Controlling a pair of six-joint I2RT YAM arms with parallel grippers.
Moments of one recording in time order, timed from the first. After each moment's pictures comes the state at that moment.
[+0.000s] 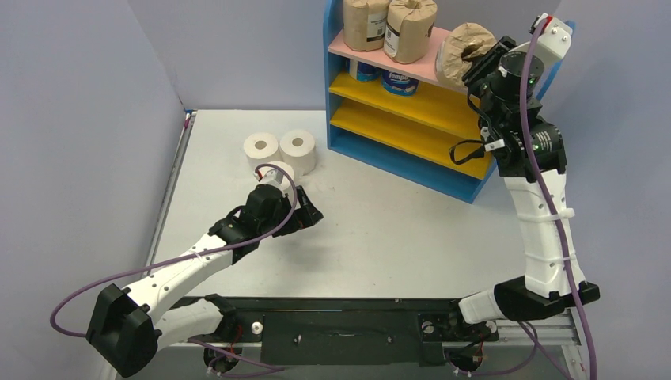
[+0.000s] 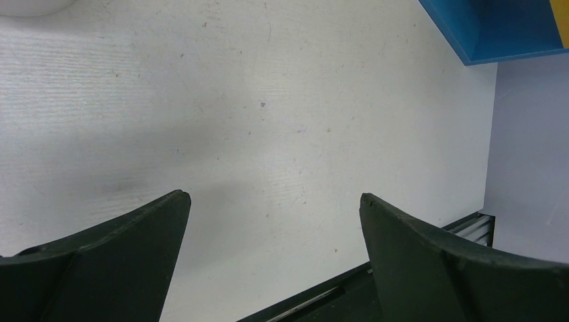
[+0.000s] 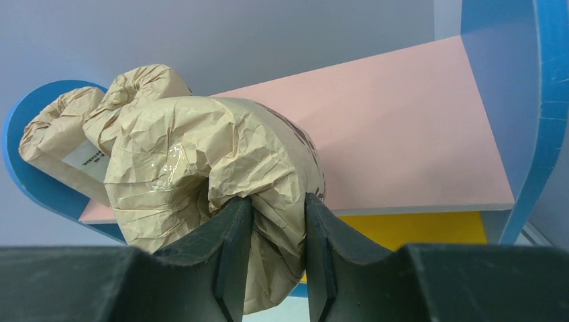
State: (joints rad) left arm -0.64 1.08 0.71 -0.26 -0.02 -0.86; right arm 0.32 1.41 2.05 -0.67 0.58 0.43
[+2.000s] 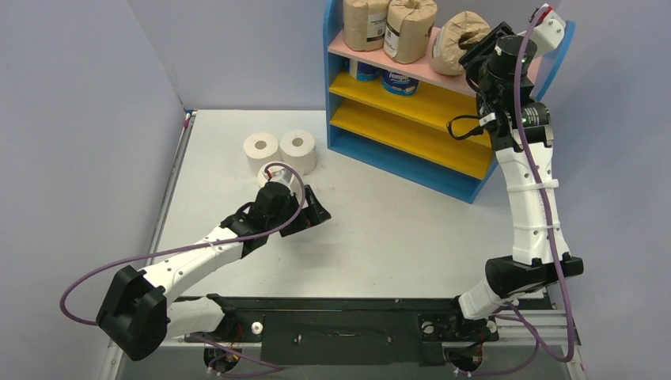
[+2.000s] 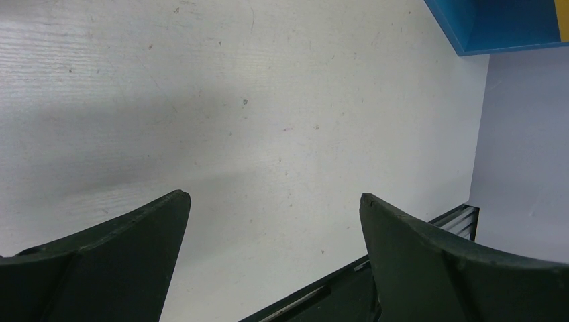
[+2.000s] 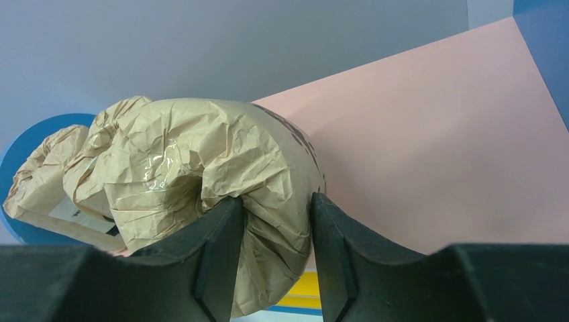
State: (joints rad) left arm -0.65 1.19 0.72 -0.18 0.03 -0.91; right arm 0.18 1.56 2.09 -0.61 0.44 0.56
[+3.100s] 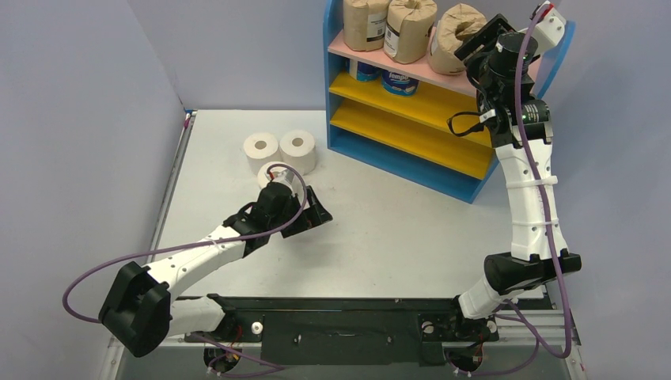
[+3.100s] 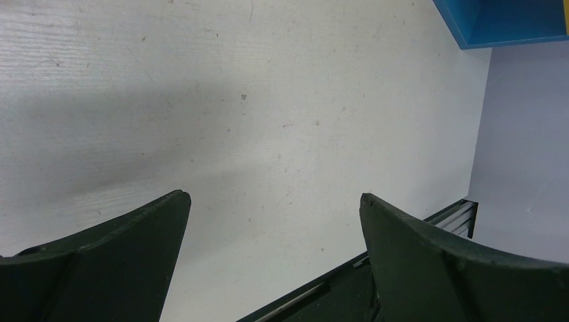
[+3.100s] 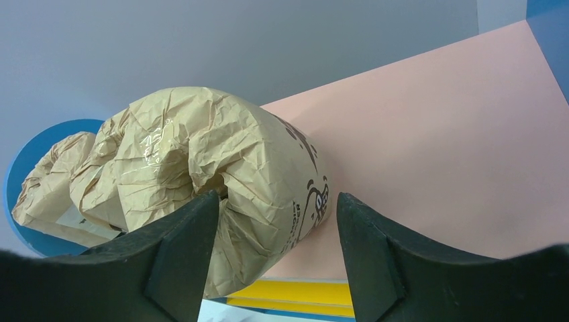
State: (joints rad) left arm -0.65 1.21 0.71 -0.16 0.05 -0.91; right arm 0.17 1.59 2.13 -0.61 0.42 0.58
